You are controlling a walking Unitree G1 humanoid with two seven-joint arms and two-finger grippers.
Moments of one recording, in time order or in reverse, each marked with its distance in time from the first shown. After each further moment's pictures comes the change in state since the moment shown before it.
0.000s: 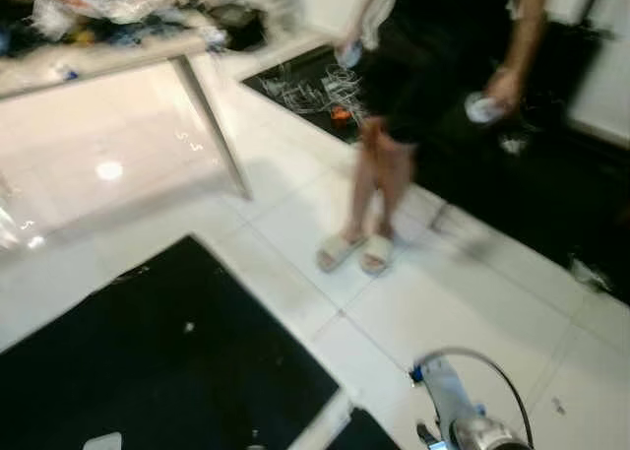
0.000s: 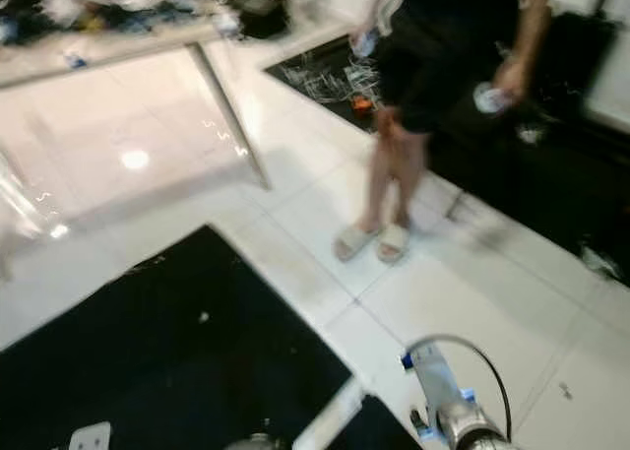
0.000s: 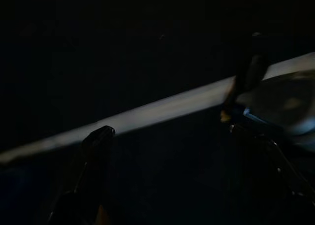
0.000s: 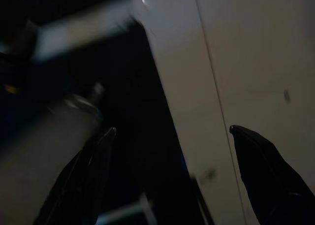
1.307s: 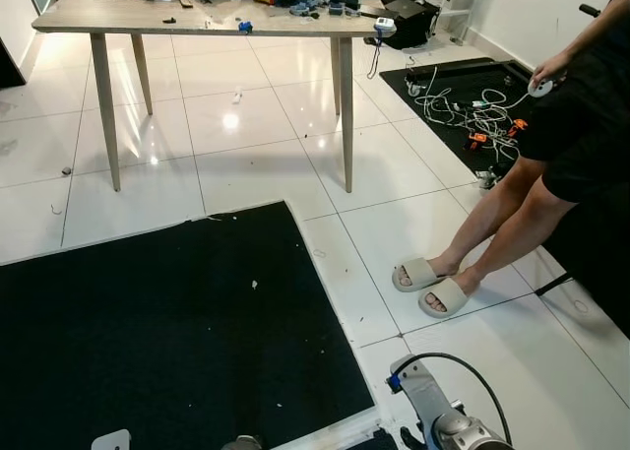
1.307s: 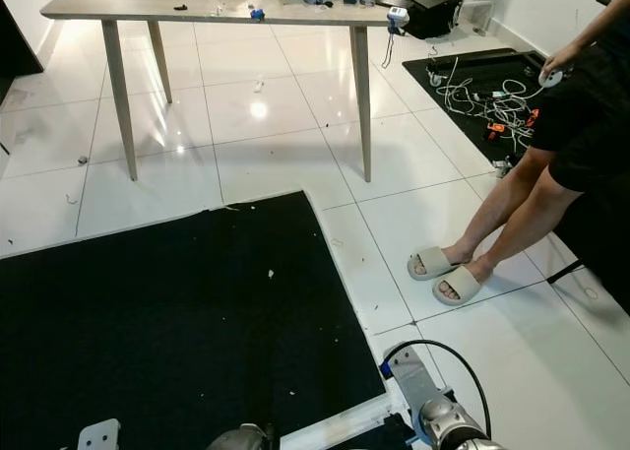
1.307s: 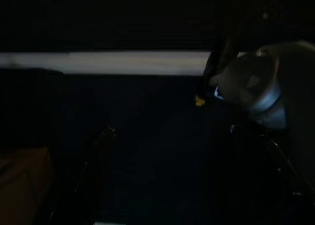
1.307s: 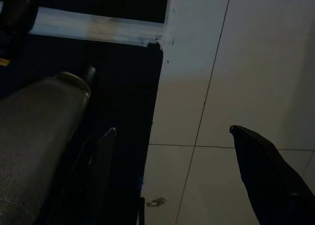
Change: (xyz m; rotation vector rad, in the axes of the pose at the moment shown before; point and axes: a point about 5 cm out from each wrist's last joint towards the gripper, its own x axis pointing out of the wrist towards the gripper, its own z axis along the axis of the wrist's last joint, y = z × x) left arm -0.003 -0.023 -0.022 -0.032 0.040 -0.068; right arm 0.000 0.004 -0.013 -0.098 0.029 0.015
